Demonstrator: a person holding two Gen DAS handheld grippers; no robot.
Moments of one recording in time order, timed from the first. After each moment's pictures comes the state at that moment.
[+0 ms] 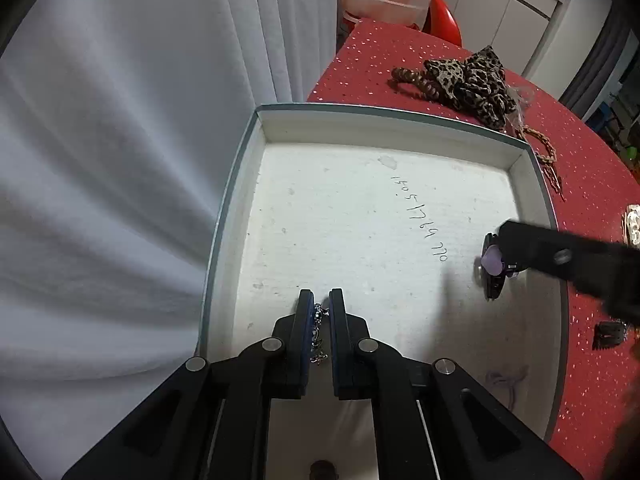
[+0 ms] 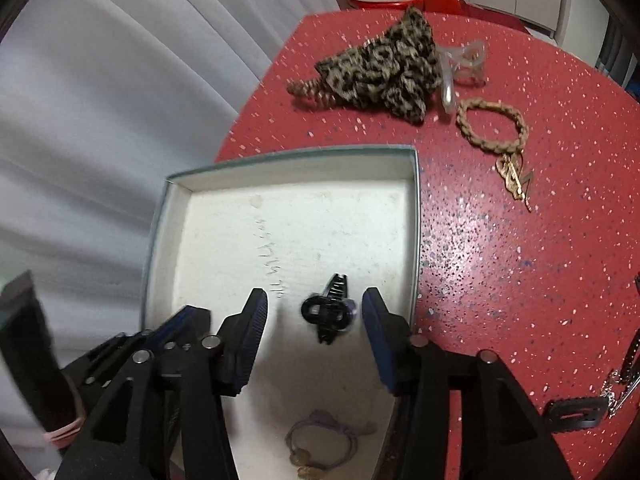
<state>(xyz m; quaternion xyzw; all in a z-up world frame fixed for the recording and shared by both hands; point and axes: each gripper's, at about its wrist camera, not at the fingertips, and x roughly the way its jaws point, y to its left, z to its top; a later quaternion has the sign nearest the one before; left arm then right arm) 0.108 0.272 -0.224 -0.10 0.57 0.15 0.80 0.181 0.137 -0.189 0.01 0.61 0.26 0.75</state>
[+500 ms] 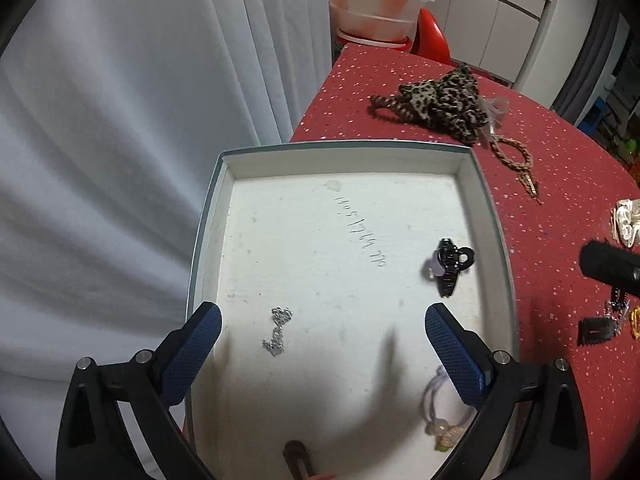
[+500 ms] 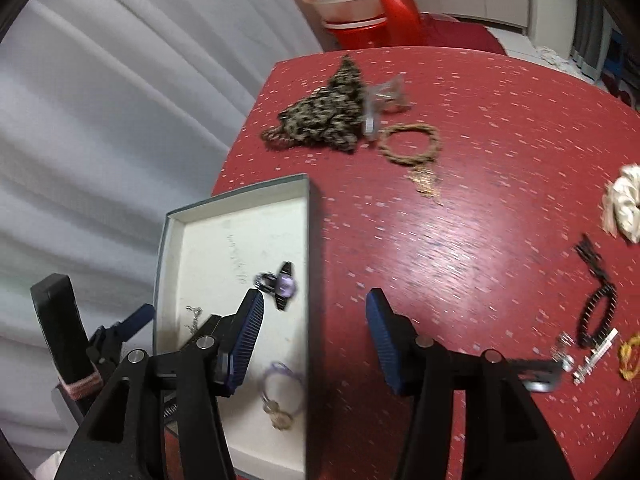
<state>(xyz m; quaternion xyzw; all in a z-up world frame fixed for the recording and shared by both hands) 0.098 0.245 -0.187 -0.07 0.55 0.15 0.82 0.165 0.057 -0.150 0.05 0.59 0.22 0.77</state>
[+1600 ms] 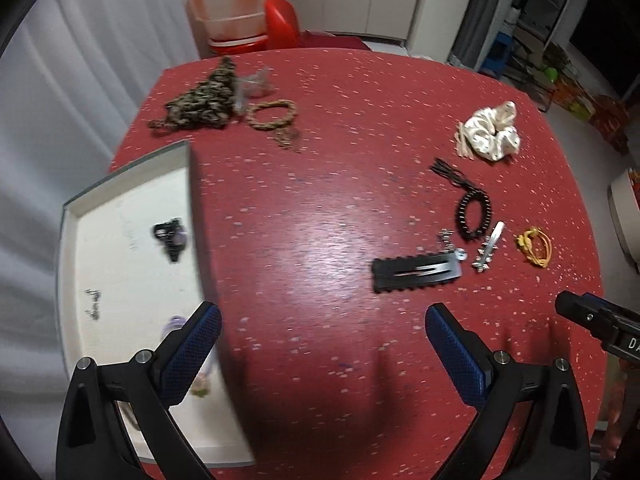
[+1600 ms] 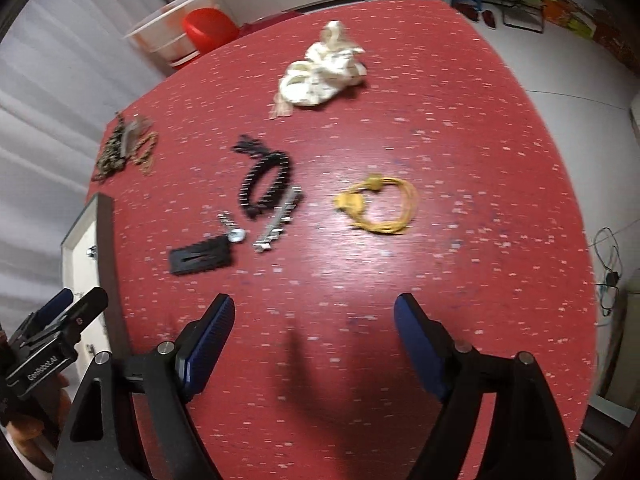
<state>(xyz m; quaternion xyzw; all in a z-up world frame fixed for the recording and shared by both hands) 0.108 0.037 -0.158 -0.02 0.57 -0.01 0.82 0.097 -0.205 -0.153 0.10 0.61 0.02 0.79</state>
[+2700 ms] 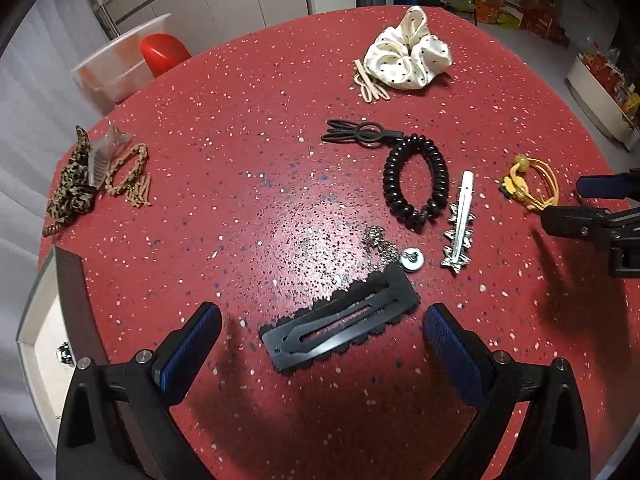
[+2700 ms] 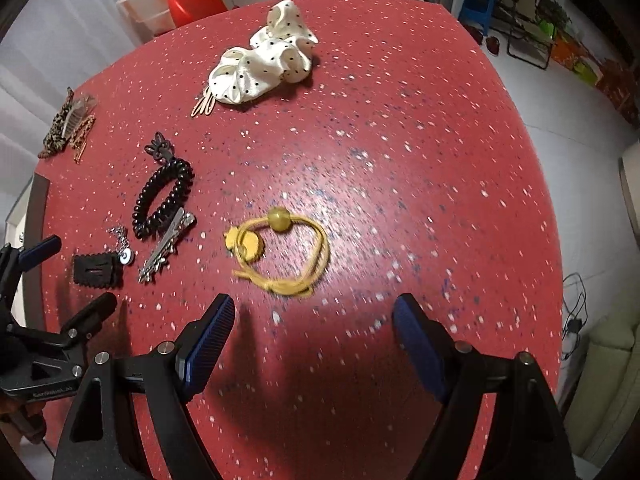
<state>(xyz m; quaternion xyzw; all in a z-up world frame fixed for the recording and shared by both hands) 0.150 -0.046 -0.226 0.13 0.56 -0.12 0.81 0.150 -0.230 -0.201 0.00 0.61 0.02 0.79</state>
